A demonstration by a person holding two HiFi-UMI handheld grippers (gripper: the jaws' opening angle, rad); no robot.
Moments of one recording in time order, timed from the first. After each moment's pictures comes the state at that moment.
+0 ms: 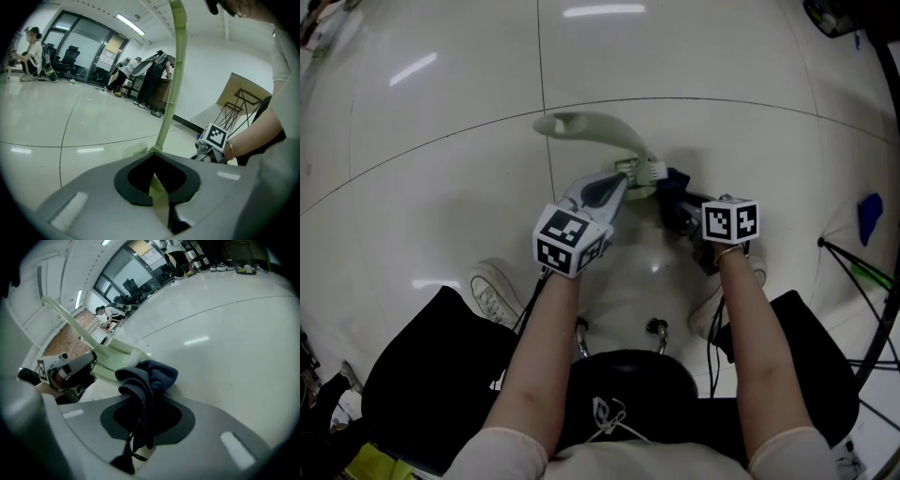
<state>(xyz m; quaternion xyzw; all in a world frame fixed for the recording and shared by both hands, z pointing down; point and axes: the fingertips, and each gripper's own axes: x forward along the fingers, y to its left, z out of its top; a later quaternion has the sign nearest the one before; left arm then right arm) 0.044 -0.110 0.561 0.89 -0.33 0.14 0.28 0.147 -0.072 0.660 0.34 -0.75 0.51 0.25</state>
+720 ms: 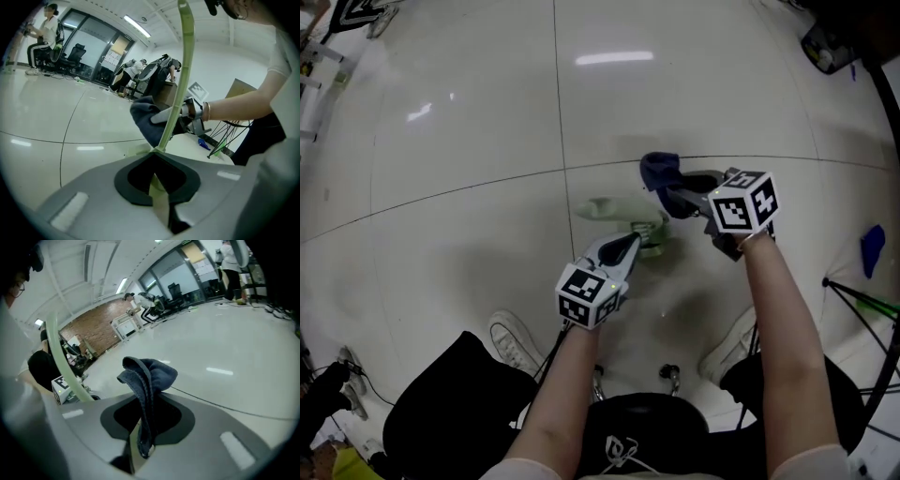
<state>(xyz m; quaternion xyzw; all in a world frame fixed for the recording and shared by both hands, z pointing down) 0.041 -0.110 0.561 0.88 -0.34 0.12 0.30 0.091 -0.208 0.542 0.23 -0.87 0.33 0.27</state>
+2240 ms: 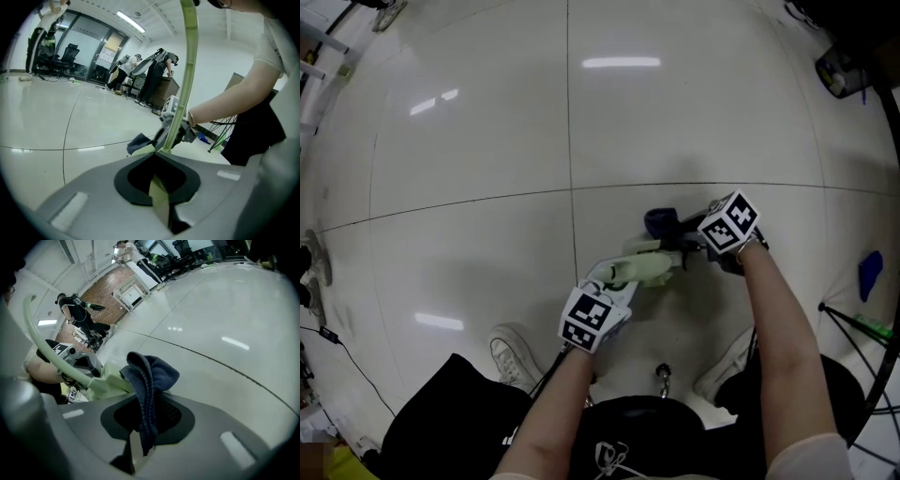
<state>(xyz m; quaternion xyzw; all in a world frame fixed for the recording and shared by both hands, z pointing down) 0.037 -0.121 0.562 0.89 -0.33 0.16 0.28 0.099 -0.173 0.643 0.07 -0.81 0.40 0.43</state>
